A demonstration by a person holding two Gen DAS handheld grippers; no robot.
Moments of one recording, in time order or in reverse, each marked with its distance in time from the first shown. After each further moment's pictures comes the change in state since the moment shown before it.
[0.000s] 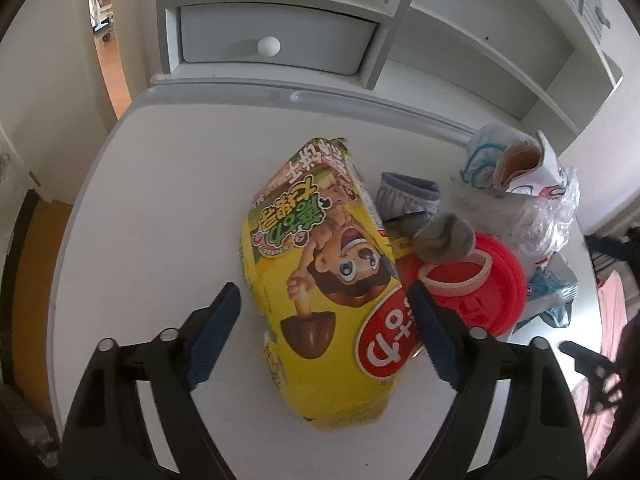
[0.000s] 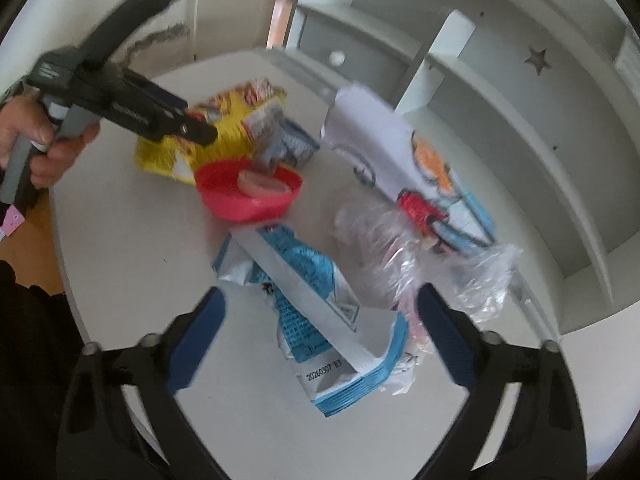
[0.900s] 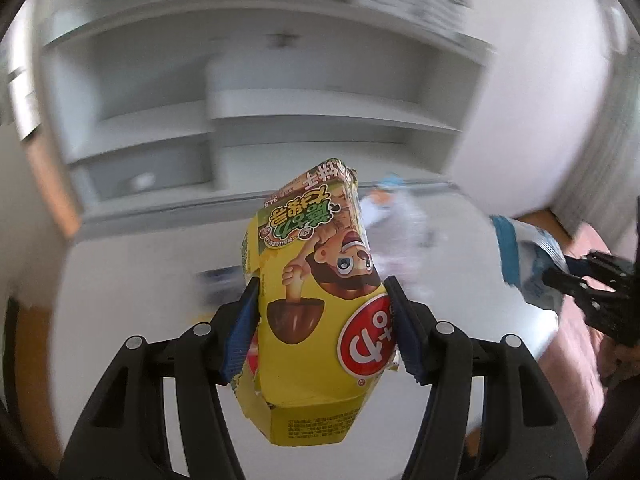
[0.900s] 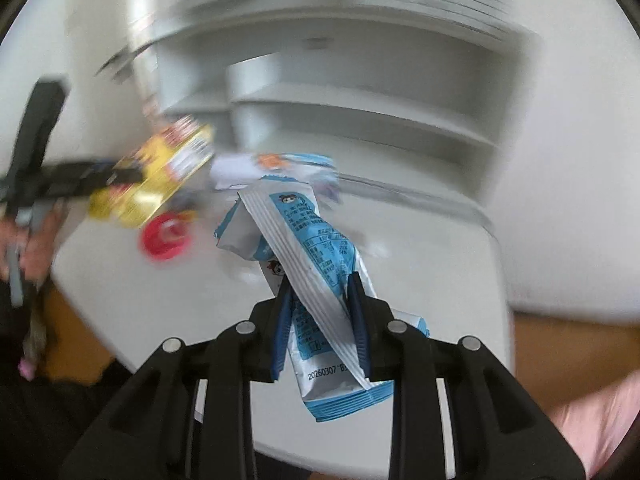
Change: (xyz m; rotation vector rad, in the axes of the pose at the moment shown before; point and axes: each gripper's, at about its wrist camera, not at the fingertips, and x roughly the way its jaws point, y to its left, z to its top) left arm -0.084 -0.168 -0.001 0.304 -0.206 -0.146; right arm -0.148 -0.091 -0.167 0.625 -0.226 -0.144
